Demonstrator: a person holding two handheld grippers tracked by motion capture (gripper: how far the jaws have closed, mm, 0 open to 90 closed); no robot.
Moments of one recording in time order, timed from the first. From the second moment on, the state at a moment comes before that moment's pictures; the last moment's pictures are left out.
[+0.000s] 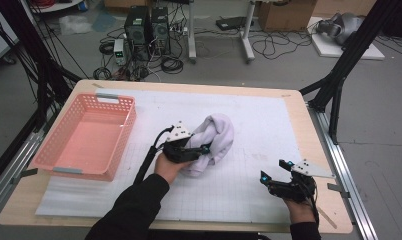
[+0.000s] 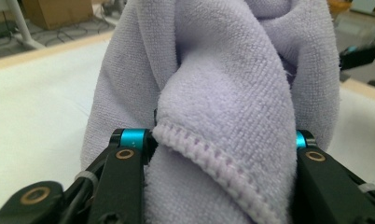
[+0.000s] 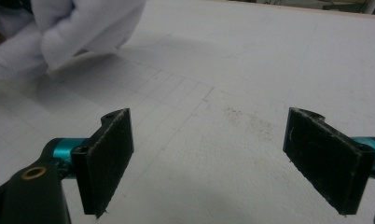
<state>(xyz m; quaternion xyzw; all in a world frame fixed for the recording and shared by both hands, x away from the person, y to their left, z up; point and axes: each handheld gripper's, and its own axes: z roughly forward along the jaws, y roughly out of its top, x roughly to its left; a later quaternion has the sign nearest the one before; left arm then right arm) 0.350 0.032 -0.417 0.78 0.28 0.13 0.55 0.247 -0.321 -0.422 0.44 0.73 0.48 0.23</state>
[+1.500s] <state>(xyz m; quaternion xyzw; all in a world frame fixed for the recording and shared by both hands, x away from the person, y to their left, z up) 0.316 0.140 -0.421 0.74 0.32 0.17 0.57 0.255 -0.309 -0.420 0.45 0.72 0.49 0.22</state>
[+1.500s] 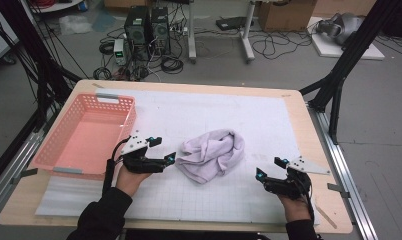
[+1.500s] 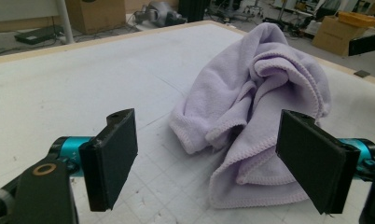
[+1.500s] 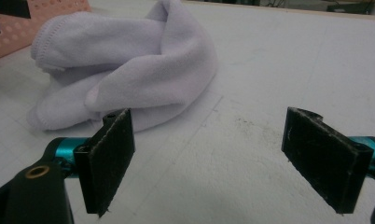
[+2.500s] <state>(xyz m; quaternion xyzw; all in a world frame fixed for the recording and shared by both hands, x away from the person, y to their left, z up) 0.318 0.139 -0.424 0.73 0.32 0.16 0.58 0.255 -0.311 -0.422 0.44 0.72 0.48 0.23</state>
